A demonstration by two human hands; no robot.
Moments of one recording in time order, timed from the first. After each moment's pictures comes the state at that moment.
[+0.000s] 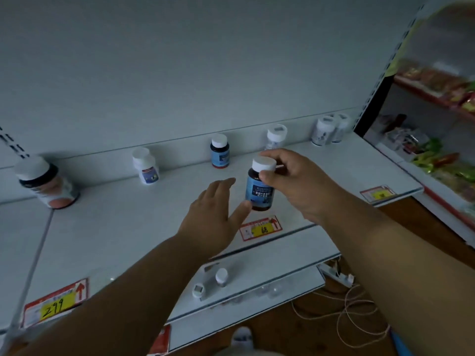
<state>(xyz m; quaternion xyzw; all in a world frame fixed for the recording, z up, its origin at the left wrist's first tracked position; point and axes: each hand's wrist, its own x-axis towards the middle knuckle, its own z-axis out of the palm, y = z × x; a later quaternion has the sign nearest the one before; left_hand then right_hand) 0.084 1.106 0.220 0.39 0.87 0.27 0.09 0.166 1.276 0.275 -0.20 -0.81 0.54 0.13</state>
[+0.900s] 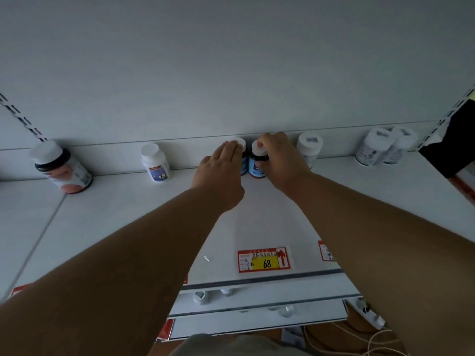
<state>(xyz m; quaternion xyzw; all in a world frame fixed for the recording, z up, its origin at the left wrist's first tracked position) -0.032 1.213 0.204 0.31 0.95 0.05 -0.03 -0.003 1.378 0.201 -0.05 -0.97 0.21 0.12</state>
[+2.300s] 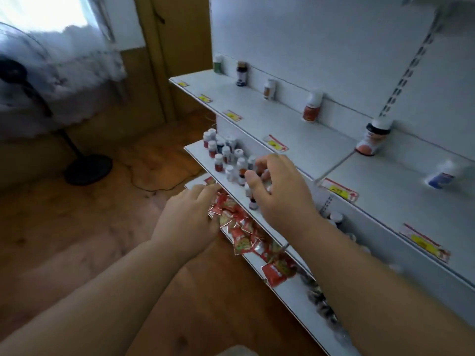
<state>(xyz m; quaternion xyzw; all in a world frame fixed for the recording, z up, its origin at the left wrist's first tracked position) 0.336 0.789 0.220 -0.14 0.97 0.13 -0.13 0.231 0.946 0.261 0.34 -0.87 0.35 0.10</state>
